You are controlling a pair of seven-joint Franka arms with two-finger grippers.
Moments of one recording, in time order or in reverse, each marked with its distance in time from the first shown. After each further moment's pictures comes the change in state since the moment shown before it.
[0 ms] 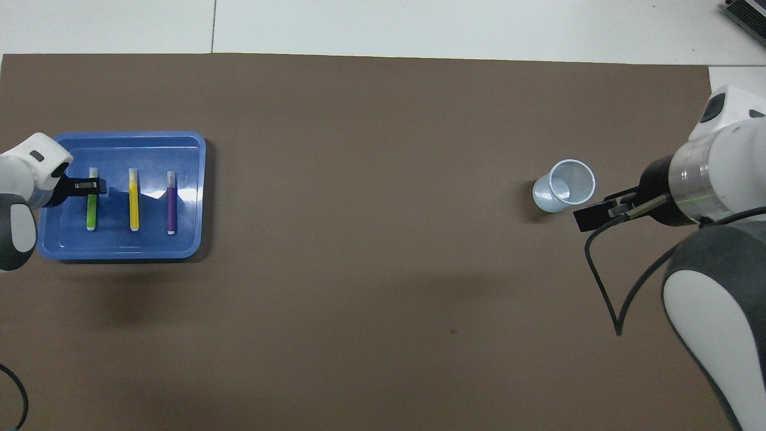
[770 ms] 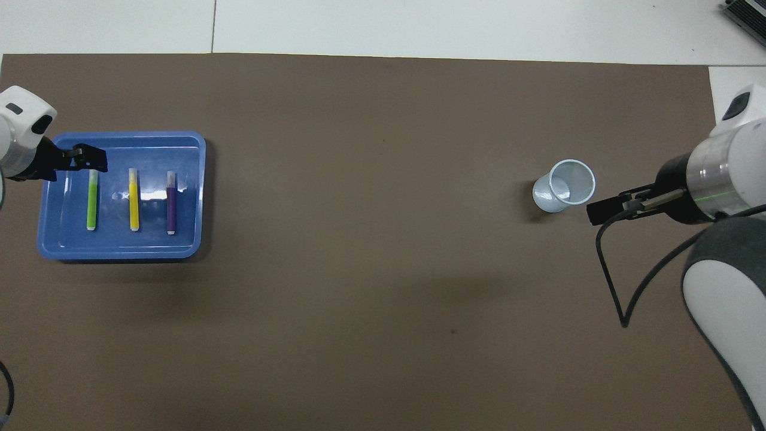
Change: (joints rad) left arm -0.070 -0.055 -0.048 0.238 -0.029 -0.419 -0.178; right arm -0.014 0.000 -0.030 0.004 0.000 -0.009 0.053
